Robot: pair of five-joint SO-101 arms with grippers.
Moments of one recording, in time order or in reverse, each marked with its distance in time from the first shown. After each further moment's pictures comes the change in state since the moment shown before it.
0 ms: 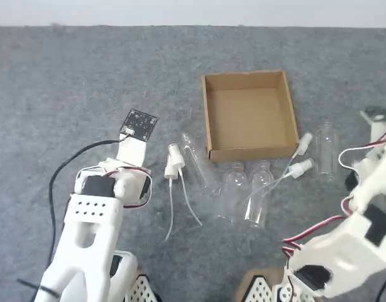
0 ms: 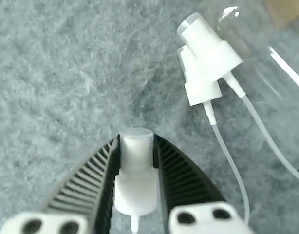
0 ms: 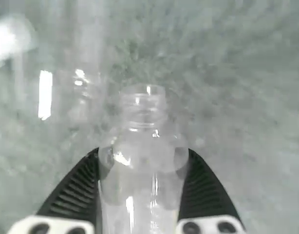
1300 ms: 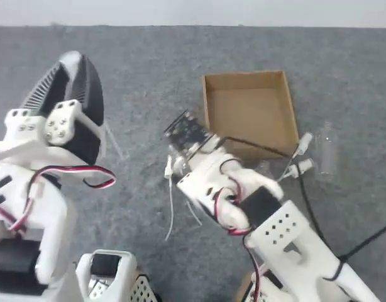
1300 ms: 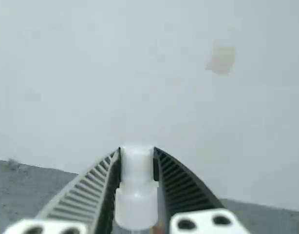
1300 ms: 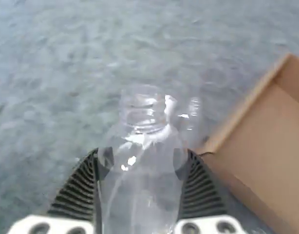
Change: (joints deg) left arm -0.8 -13.5 -55.8 5.3 31.1; right arm -81.2 -59.2 40.1 -22.0 -40.4
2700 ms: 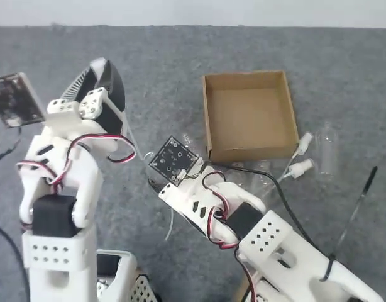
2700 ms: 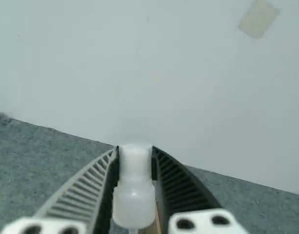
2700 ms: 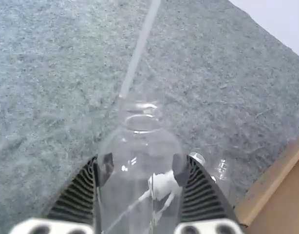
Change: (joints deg) left arm -0.3 0.6 23.4 -16.4 3.5; right arm -6.4 -0.4 14.3 -27.3 1.4
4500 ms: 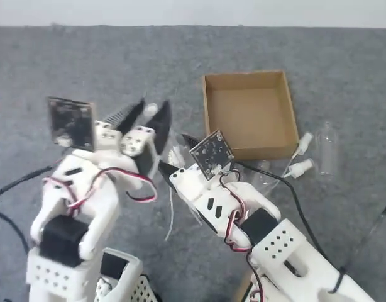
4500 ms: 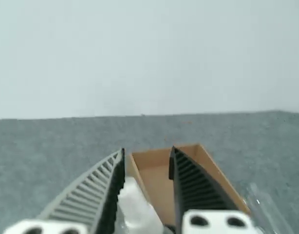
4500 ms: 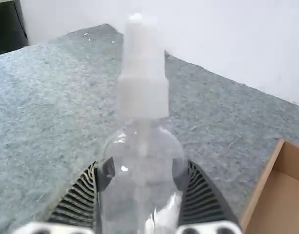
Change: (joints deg) left arm 13.7 -8.4 3.3 11.4 -9.7; right arm 5.4 -8.4 7.4 -12.3 -9.7
